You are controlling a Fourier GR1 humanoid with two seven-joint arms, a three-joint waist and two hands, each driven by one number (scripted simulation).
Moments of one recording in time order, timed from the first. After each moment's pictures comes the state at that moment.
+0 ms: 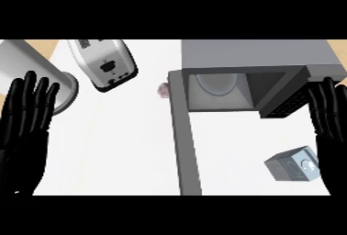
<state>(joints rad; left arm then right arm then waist) -0.01 0.07 -0.01 -2.10 0.00 -0.01 0.00 0.03 -0.10 0.01 -2.10 0.03 0.02 -0.04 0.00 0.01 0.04</state>
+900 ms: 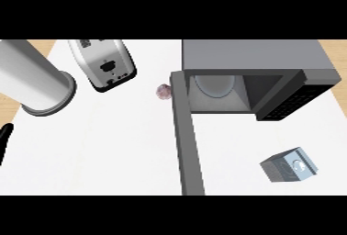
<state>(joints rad) 0.27 0.09 0.14 -2.35 0.33 -0.12 0.16 0.36 -0.29 -0.38 -2.25 -0.61 0.42 0.00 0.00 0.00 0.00</state>
